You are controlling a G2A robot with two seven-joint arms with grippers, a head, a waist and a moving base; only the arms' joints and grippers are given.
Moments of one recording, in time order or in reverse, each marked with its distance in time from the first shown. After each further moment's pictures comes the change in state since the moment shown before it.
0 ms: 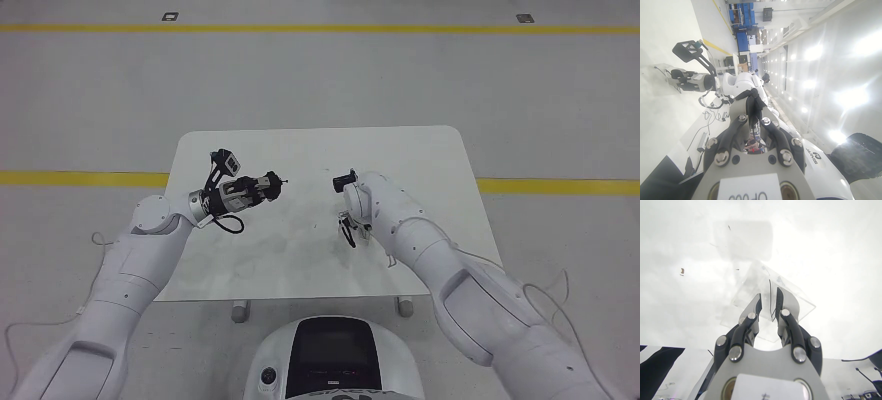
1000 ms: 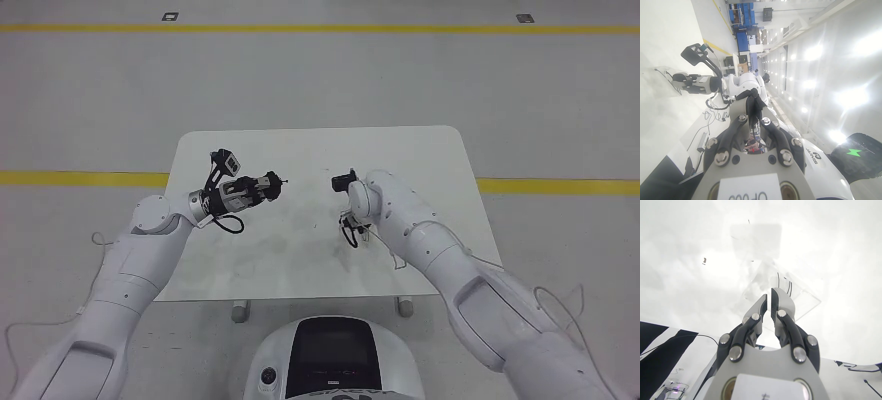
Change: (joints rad) left arm 0.000 0.000 0.000 0.000 0.000 0.000 0.000; right arm -0.054 0.084 0.037 -0.195 0.034 -0.006 0.073
